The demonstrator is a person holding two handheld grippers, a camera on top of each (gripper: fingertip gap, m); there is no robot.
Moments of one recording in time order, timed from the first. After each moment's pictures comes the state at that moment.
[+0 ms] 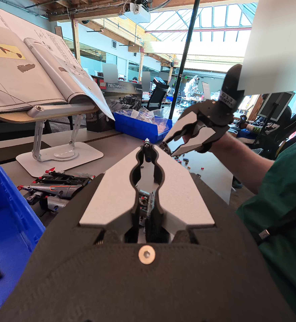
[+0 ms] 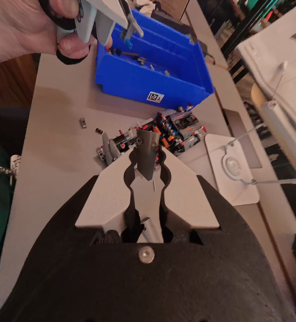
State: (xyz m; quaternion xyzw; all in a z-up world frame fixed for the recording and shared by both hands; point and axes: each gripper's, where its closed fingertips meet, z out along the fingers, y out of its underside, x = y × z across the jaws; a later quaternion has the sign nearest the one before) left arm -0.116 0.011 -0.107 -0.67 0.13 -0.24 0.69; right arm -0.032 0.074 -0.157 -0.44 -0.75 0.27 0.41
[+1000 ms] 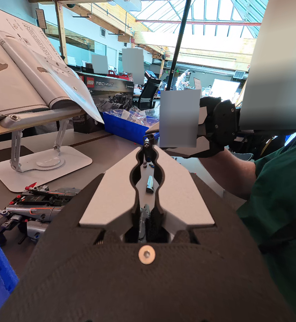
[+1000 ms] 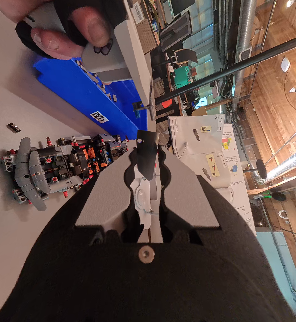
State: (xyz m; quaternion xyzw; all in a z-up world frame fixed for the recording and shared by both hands) left arm -0.092 0.039 -0.084 -0.68 0.14 -0.27 0.67; right arm -0.074 0.066 -0.096 -0.22 -0.75 0.08 0.62
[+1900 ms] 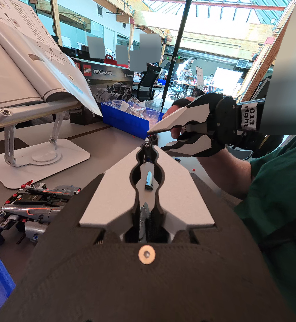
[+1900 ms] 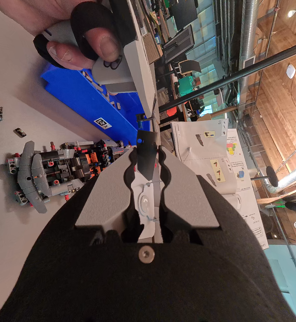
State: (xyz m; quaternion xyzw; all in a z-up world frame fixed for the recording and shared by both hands) left arm -0.089 0.052 -0.082 -0.70 0.14 -0.27 0.64; right arm -0.075 0.067 -0.093 -0.21 -0.76 0.12 0.61
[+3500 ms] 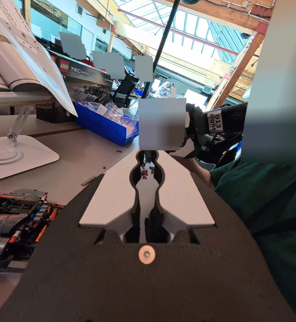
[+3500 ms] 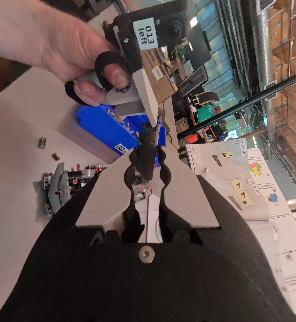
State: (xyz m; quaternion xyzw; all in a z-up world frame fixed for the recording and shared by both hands) left arm -0.081 0.044 -0.070 -0.67 0.11 -0.38 0.62; right arm -0.066 0.048 -0.081 -0.18 -0.76 0.25 0.57
